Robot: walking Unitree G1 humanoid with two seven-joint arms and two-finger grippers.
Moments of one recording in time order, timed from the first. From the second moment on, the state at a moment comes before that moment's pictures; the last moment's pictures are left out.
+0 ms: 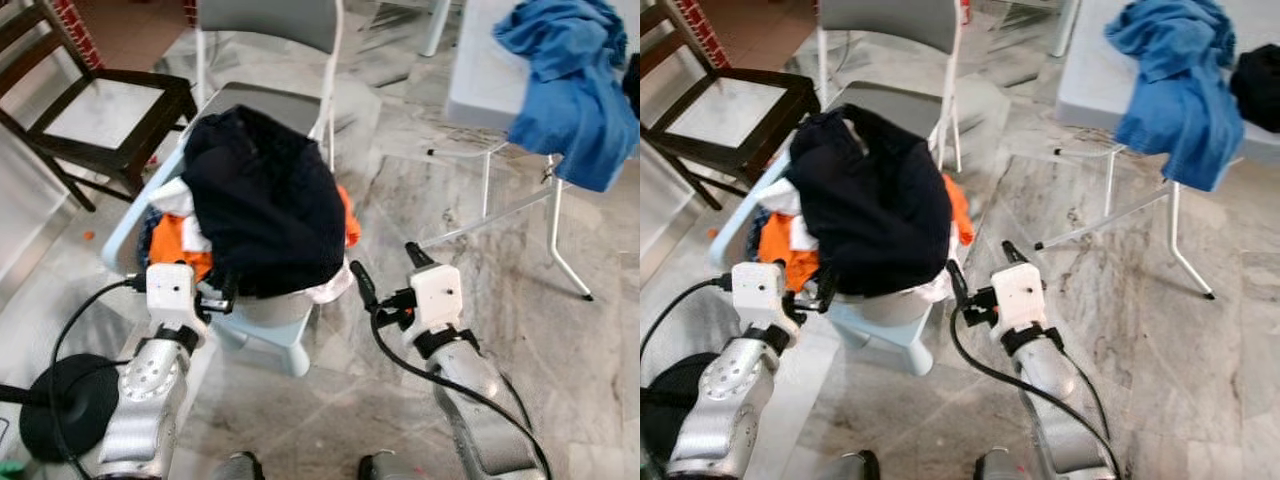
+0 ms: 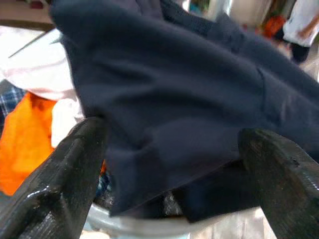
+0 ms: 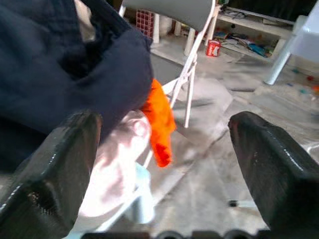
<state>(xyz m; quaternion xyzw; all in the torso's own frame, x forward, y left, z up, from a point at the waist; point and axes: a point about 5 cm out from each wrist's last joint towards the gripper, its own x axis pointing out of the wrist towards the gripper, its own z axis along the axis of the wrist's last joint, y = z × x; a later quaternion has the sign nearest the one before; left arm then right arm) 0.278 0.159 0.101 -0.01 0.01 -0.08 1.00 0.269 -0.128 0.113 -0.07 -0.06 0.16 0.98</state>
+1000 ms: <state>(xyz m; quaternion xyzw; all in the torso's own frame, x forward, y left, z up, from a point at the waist) 0.280 0.169 0.103 0.02 0.00 -0.06 1.00 0.270 -0.116 0.115 -0.07 -0.06 0.18 0.98</state>
